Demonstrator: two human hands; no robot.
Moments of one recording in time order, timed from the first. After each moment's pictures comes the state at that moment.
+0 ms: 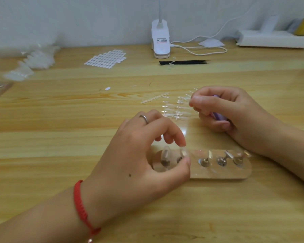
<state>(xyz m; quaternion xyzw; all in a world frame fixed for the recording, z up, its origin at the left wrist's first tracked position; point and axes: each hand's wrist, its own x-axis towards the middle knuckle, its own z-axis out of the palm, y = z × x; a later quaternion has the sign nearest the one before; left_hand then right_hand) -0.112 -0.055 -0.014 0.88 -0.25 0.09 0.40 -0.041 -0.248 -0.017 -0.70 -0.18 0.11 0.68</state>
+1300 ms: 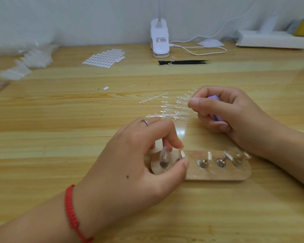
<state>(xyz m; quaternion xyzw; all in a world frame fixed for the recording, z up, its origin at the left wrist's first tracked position) -0.114 -0.053 -0.014 0.90 -0.23 0.07 0.37 -0.043 -0.247 -0.018 -0.72 -0.16 0.10 0.67</state>
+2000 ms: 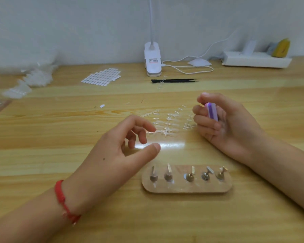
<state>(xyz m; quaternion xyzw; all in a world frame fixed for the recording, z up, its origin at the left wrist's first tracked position) -0.089 -0.038 -0.015 0.85 -0.16 0.03 0.50 -0.032 -0.261 -0.011 -0.50 -0.01 0.16 0.85</state>
